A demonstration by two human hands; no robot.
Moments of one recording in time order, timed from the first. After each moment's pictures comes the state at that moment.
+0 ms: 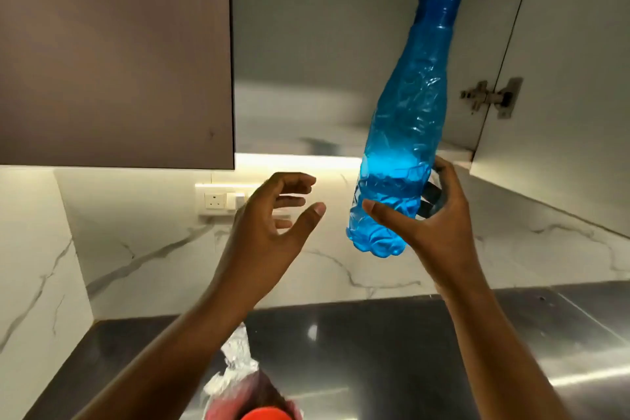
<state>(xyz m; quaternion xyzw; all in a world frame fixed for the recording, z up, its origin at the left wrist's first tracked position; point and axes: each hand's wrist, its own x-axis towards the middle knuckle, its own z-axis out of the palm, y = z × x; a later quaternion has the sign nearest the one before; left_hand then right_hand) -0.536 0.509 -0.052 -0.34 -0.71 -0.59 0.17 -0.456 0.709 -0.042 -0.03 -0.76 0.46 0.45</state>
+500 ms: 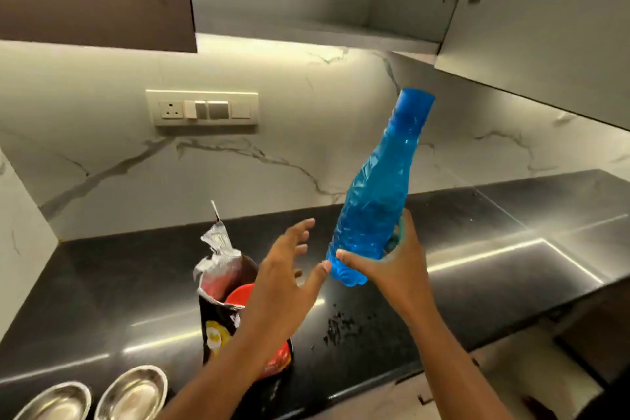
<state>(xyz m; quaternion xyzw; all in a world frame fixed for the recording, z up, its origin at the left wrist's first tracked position) -0.445 0.502 -0.225 -0.33 -0.75 -0.58 -0.04 -0.362 0.668 -0.211 -0.19 -0.80 0.46 0.33</state>
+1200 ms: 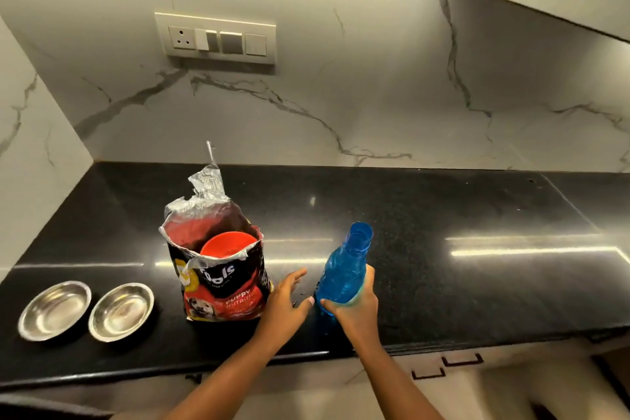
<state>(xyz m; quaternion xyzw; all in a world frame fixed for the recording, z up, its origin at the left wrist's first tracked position) -0.414 0.576 -0.421 -0.12 -0.82 -0.53 -0.20 -0.354 0.730 -0.424 -0.26 -0.80 0.53 0.13</state>
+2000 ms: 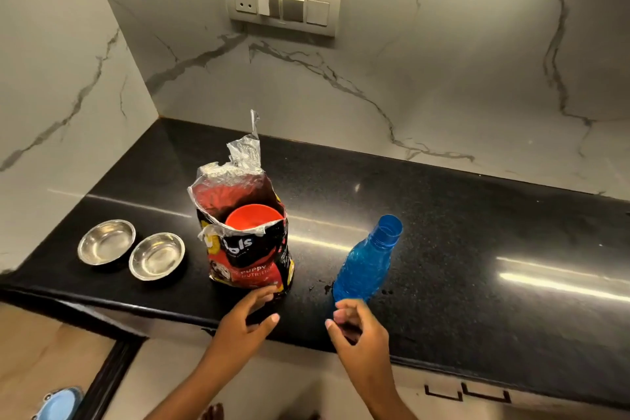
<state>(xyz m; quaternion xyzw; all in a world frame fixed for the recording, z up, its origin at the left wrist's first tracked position) -0.359 0.496 -0.428 0.01 -0.79 -0.59 -0.16 -0.310 0.721 -0.420 -0.17 -0.82 0.55 0.04</state>
